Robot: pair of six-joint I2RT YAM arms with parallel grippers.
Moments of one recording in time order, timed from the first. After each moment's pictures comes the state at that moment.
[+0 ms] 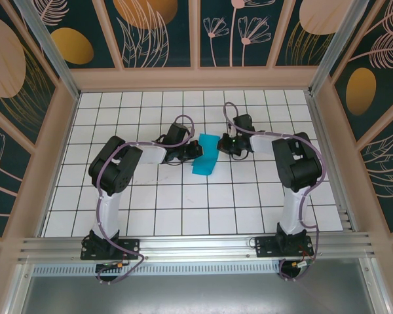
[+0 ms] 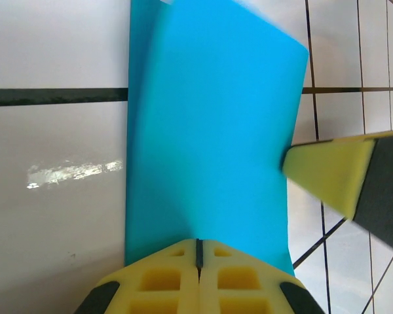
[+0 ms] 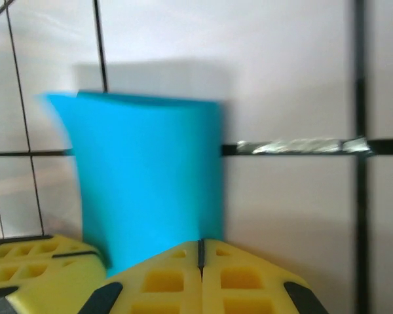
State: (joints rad) left arm -0.56 2.09 1.15 0.14 0.41 -0.75; right arm 0.35 1.97 1.13 -0.13 -0.42 0.61
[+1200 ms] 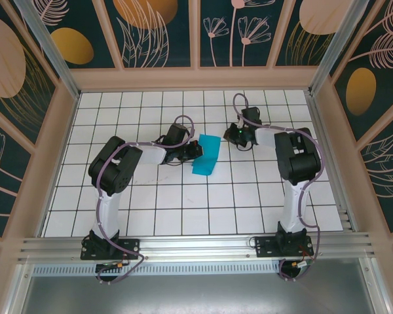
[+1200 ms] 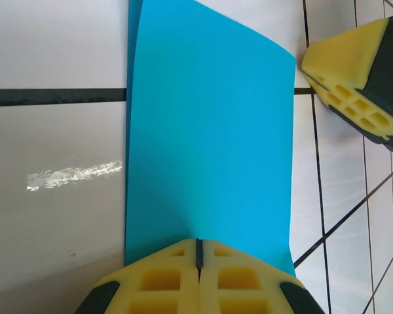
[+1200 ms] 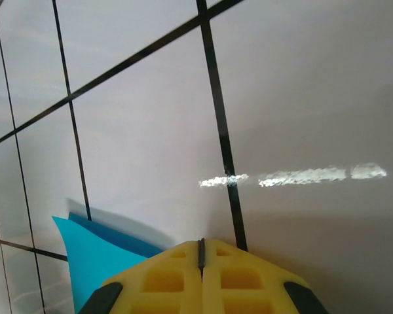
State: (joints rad) left arm -0.56 2.09 1.14 0.15 0.41 -0.75; right arm 0.26 2.06 1.24 -0.08 -0.41 0.65
